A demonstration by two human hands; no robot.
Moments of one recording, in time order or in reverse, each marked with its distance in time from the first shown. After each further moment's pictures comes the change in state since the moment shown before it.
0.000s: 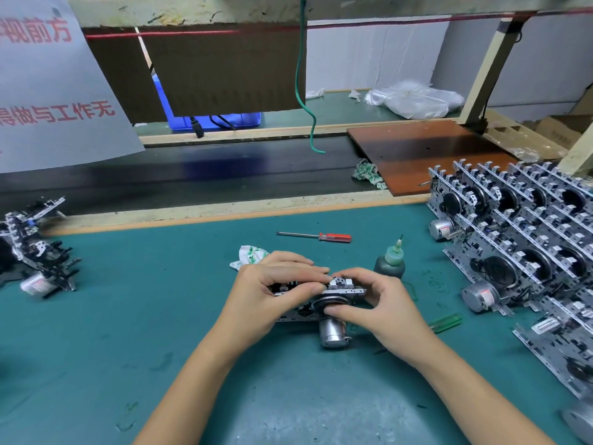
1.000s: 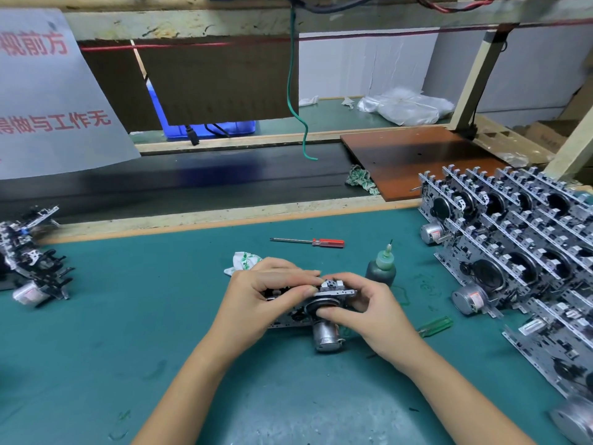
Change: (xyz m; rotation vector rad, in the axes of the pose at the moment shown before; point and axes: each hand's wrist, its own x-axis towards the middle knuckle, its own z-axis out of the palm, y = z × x) left_hand 0.000 0.003 0.001 0.012 0.030 0.000; right_hand -0.001 -0.001 0.002 0.114 -0.009 0.034
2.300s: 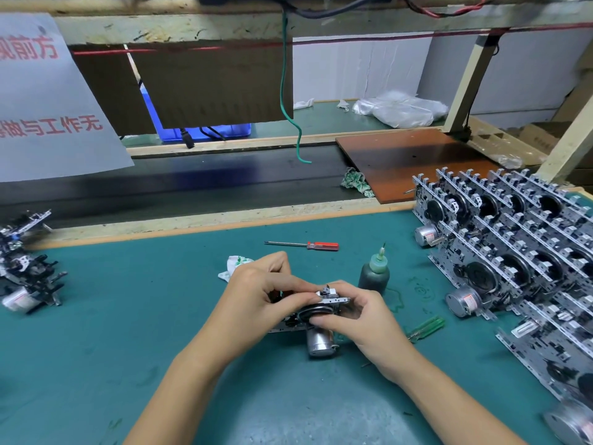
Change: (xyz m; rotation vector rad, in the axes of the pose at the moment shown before) left_hand 0.010 0.015 0.000 0.278 -0.036 0.154; right_hand -0.004 -0.001 0.005 0.125 0.002 0.033
